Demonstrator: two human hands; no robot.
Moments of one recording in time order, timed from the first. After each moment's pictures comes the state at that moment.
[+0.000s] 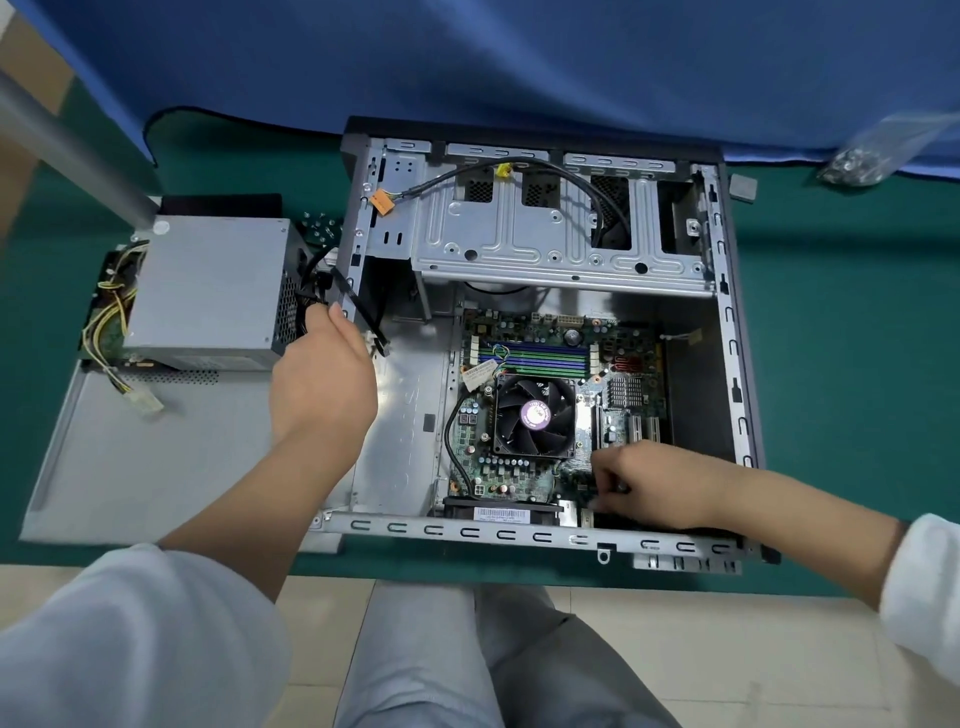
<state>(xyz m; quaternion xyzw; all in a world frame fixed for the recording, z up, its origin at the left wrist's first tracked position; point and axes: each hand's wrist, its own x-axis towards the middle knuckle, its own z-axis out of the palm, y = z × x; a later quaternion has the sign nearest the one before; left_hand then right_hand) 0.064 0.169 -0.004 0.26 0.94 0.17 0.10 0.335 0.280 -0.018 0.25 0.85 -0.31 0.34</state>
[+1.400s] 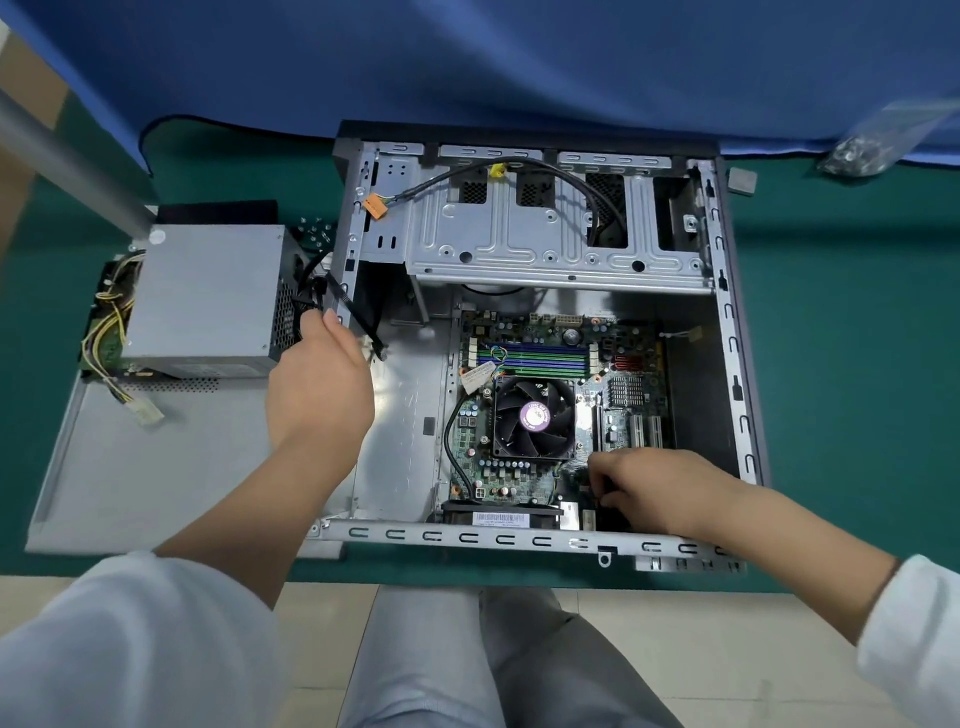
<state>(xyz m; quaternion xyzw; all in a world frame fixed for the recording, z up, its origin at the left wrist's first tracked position) 0.063 0.169 -0.010 0.27 0.94 0.17 0.08 0.339 0.273 -0.026 0.28 0.86 -0.25 0.34</state>
